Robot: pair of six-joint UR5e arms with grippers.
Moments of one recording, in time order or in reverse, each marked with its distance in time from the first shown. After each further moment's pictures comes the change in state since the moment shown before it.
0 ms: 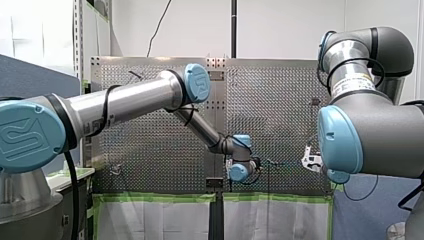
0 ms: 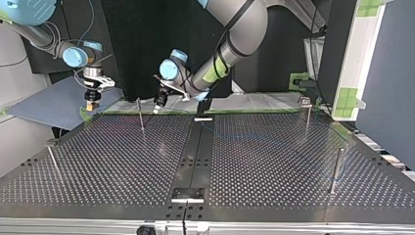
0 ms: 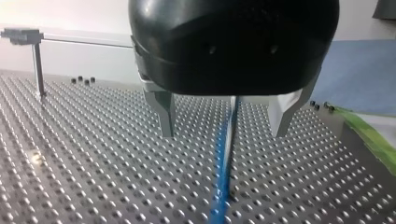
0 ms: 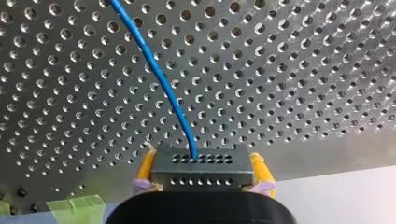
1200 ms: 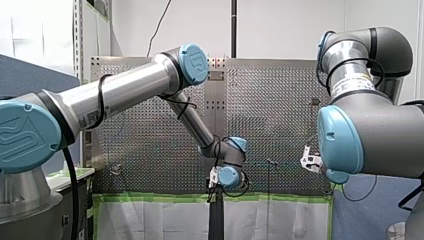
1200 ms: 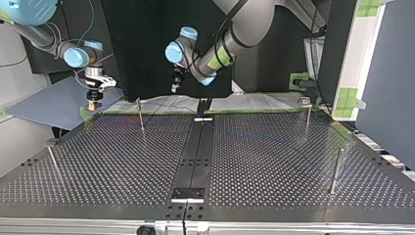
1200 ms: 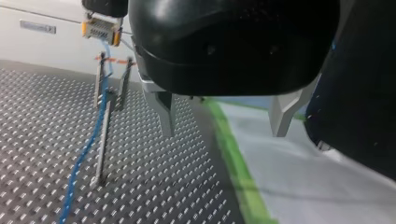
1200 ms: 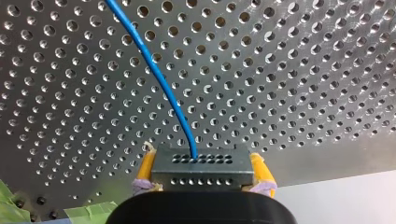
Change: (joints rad) left arm -0.034 0.119 -0.316 -0.114 -0.148 0.089; right arm 0.007 0.001 0.000 0.021 -0.008 0.031
